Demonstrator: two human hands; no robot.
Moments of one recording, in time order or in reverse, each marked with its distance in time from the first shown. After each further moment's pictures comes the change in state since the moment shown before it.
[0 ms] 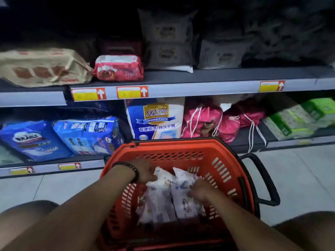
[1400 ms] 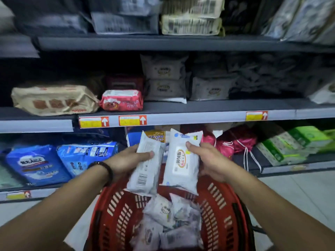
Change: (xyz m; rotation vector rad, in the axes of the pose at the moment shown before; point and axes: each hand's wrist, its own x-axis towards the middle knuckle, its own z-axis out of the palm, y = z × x) left_hand -0.056 -0.005 -0.068 -1.336 0.253 0.228; right_hand -0.108 -0.092 -0.156 0.863 0.029 -0.443
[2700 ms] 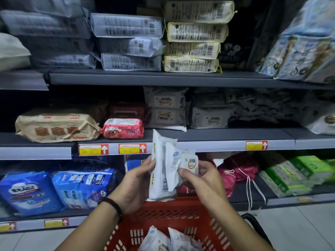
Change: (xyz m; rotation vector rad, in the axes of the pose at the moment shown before) left_hand -0.004 0.039 0.039 -0.605 -0.158 0.213; right_hand -0.002 -0.015 0.021 -0.195 0.461 -0.320
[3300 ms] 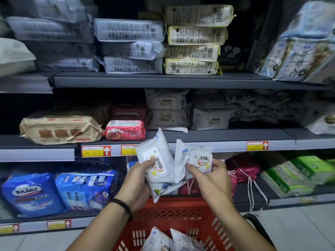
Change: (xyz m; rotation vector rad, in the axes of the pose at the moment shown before) left_hand 0.014 -0.004 0.000 -0.075 0.317 0.108; right_hand 0.005 0.002 -0.002 -0.056 0.244 -0.010
